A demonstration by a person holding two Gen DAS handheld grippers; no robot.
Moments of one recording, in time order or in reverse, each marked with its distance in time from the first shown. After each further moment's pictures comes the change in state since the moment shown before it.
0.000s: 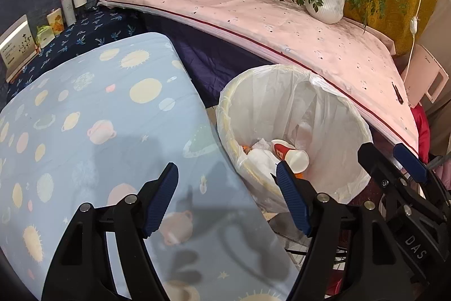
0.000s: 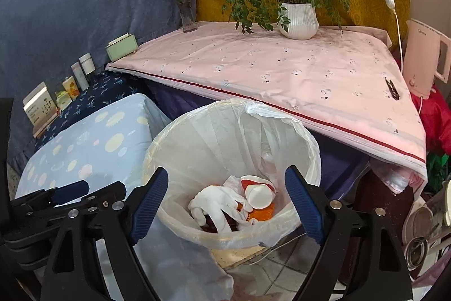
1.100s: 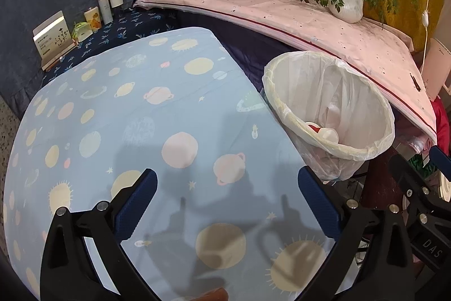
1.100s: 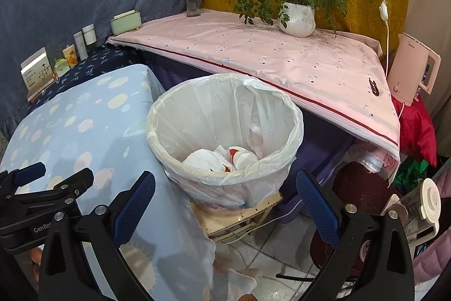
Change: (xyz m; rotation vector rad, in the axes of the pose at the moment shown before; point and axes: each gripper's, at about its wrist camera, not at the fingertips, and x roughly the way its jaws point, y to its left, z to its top) left arm -0.041 0.026 -0.062 -0.022 -0.043 0.153; right arm -0.042 0.017 -0.048 -0.115 0.046 -0.082
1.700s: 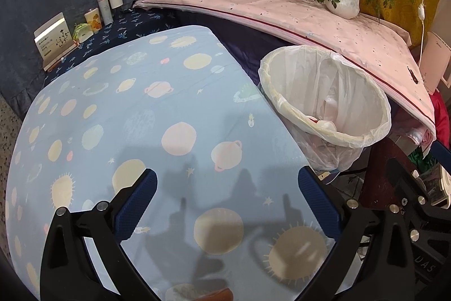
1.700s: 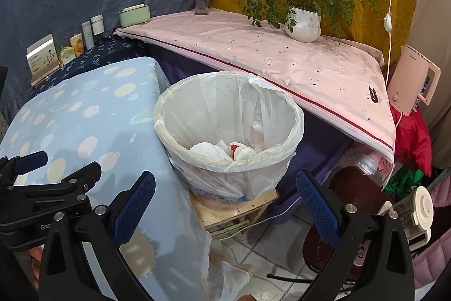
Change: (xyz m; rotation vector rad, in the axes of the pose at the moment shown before) left arm -0.007 -0.005 -0.012 0.018 0.001 0.011; right arm -0.014 0.009 -0.010 -0.063 -0.004 -0.003
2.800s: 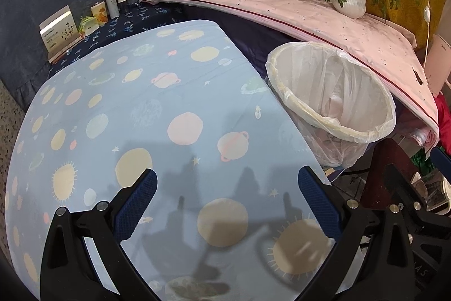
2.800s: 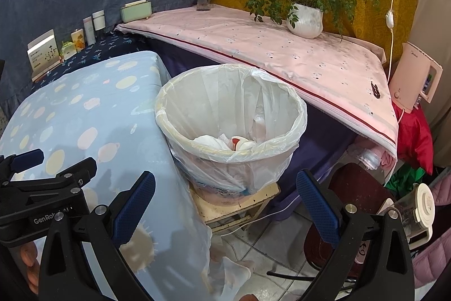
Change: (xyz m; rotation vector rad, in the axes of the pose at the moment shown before) left arm -0.001 0.004 -0.009 -0.026 0.011 0.023; right arm 0.004 0.001 -0.010 -0.006 0.014 0.003
